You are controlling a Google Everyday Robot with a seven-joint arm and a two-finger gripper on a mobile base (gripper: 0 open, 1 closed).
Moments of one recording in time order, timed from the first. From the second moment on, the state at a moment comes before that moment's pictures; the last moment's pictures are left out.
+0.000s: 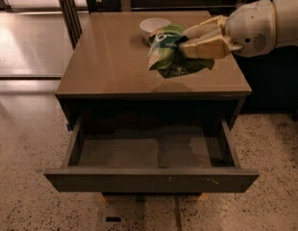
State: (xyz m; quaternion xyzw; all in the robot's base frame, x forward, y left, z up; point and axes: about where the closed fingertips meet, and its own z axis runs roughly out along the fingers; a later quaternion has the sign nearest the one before) arm 0.529 -0.093 1.005 -0.54 0.62 0.30 0.48
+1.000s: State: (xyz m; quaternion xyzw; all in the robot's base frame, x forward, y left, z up) arm 0.639 -0.113 0.990 -0.51 0.66 0.28 0.48
